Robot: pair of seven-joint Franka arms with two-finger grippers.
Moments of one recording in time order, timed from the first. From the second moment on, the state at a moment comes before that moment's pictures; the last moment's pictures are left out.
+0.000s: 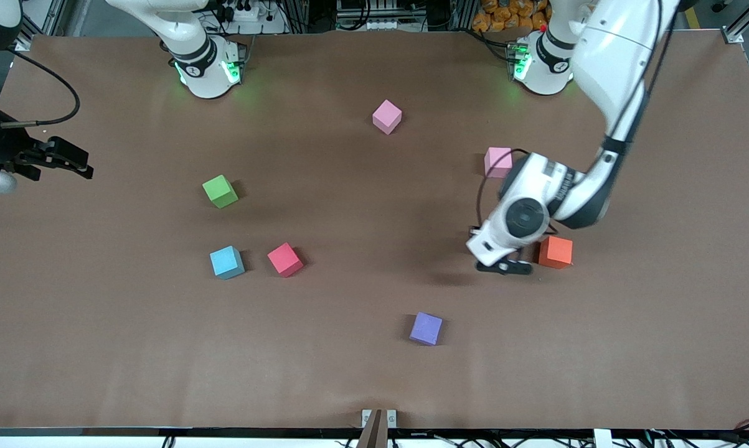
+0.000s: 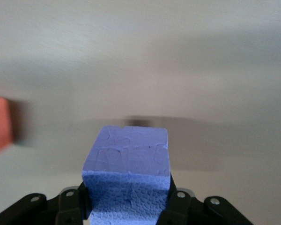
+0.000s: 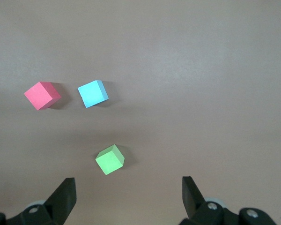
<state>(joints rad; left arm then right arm) -0.29 0.56 -0.22 -1.77 0.15 2.10 -0.51 -0.04 0.00 0.02 -1.62 0.02 1.59 -0.03</state>
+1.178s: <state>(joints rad) -0.75 0.68 -0.32 -1.67 0.15 2.11 -1.10 -0.04 0.01 0.02 -1.62 0.02 1.59 -0.03</state>
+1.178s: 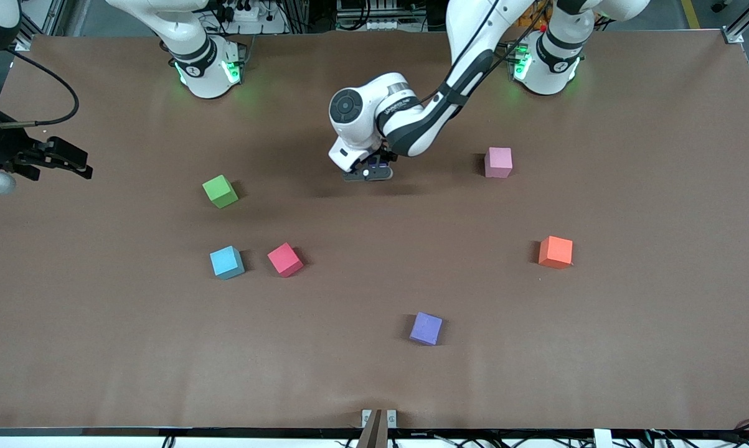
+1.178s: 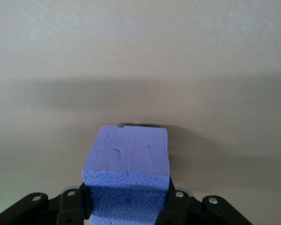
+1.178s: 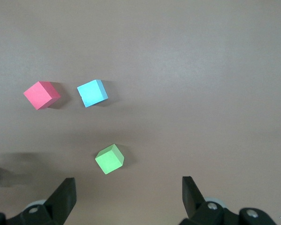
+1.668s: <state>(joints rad) -0.78 0.68 -0.32 -1.66 0.13 2.16 -1.10 -0.04 0.01 0.02 -1.62 0.02 1.59 -0.03</state>
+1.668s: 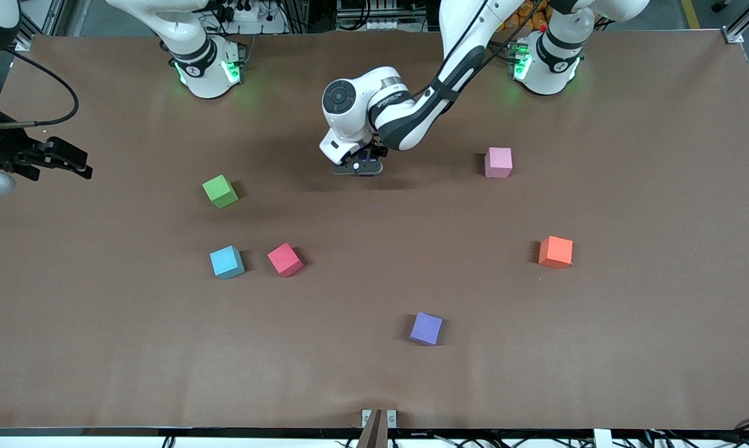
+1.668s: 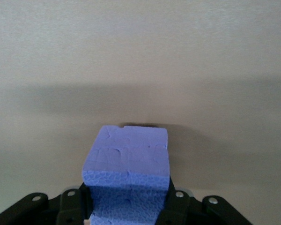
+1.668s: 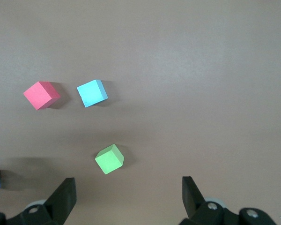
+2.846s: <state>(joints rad) -0.82 0.72 -0.32 -1.66 0.12 2.22 -1.10 -0.04 0.01 0.02 -1.62 0.02 1.59 -0.03</state>
